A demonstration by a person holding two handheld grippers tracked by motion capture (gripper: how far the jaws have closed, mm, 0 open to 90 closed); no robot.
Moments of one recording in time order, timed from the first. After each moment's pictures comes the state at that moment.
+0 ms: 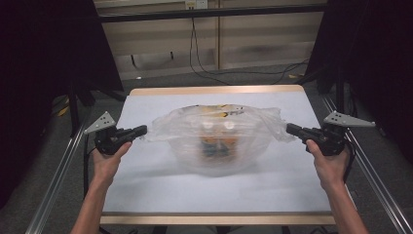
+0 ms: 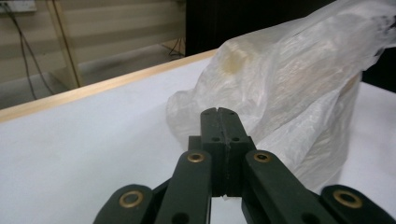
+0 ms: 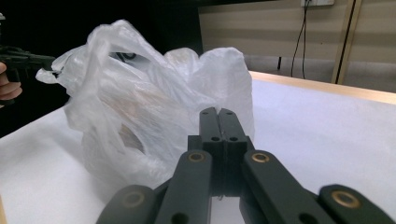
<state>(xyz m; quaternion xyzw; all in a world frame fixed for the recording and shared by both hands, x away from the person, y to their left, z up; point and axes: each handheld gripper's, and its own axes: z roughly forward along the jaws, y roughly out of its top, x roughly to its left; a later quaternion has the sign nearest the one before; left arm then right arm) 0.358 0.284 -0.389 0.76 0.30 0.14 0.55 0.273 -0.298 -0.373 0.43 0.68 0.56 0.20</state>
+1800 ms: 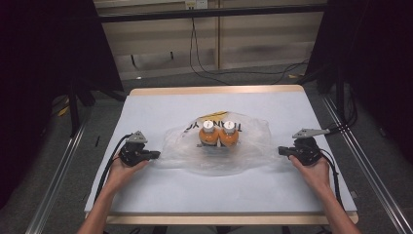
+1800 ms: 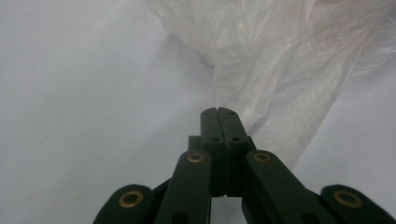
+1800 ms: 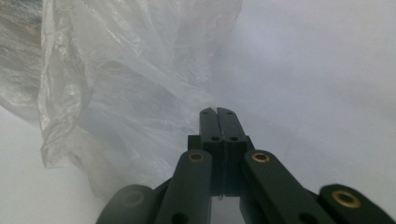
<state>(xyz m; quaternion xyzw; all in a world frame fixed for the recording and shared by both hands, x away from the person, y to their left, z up) 0.376 0.254 -0.473 0.88 0.29 0.08 0.36 0.305 -0.289 -0.467 0.47 0.78 0.37 0.16</state>
